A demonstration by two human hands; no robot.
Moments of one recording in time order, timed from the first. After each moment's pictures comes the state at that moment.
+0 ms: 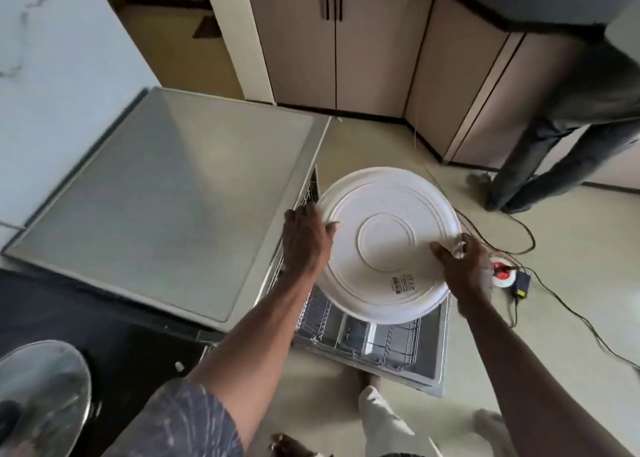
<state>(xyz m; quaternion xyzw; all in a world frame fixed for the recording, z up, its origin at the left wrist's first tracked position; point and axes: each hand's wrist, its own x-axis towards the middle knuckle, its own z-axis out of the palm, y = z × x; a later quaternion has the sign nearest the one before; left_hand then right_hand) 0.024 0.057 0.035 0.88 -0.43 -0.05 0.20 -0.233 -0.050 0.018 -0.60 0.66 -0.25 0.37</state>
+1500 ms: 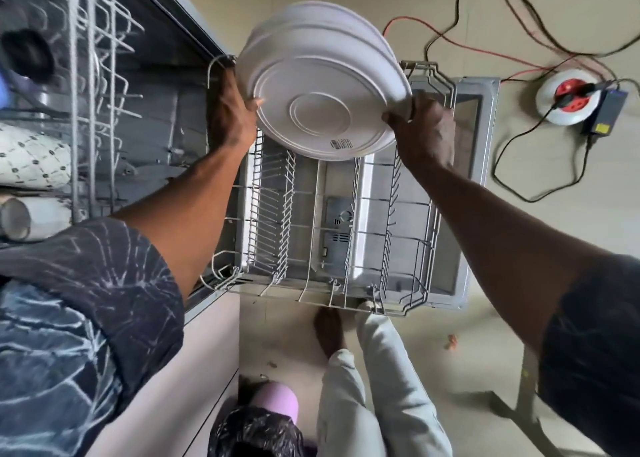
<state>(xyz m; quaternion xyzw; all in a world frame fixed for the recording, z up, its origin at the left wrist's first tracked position) 0.111 -0.142 -0.399 0.90 -0.37 -0.17 0.14 -0.173 -0.218 -0.383 -0.64 0.67 -0.09 0.38</state>
